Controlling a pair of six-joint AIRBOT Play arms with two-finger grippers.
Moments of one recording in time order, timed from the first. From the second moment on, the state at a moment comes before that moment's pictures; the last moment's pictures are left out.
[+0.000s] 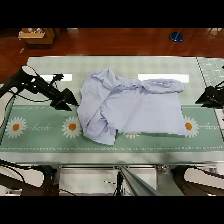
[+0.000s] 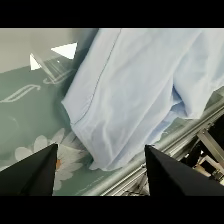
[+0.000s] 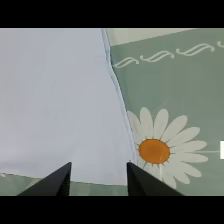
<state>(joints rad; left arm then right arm) 0.08 -1.72 1.26 0.93 -1.52 -1.34 -0.52 -1.38 1.27 -1.25 1.55 1.32</state>
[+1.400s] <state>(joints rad) -0.03 -1.72 1.24 0.98 -1.38 -1.34 -0.77 -1.27 0.84 -1.24 1.48 1.26</state>
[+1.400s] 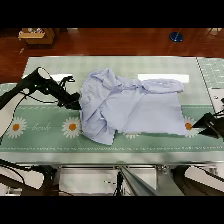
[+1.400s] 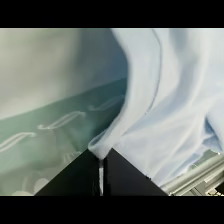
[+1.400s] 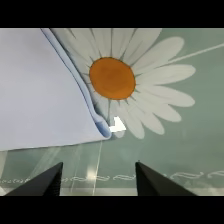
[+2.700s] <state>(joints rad) 0.01 -1.54 1.36 0.82 -1.40 -1.21 -0.79 -1.19 0.68 -0.67 1.29 1.05</state>
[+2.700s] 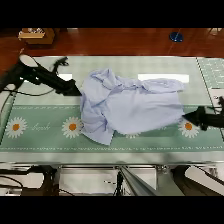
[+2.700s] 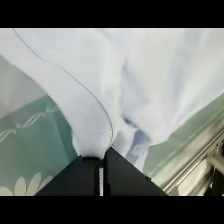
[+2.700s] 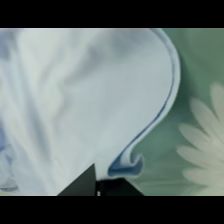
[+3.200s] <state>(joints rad) 0.20 -1.06 1.82 0.75 -1.22 -1.25 -0.78 -0.87 1.31 -0.32 1.13 1.18</state>
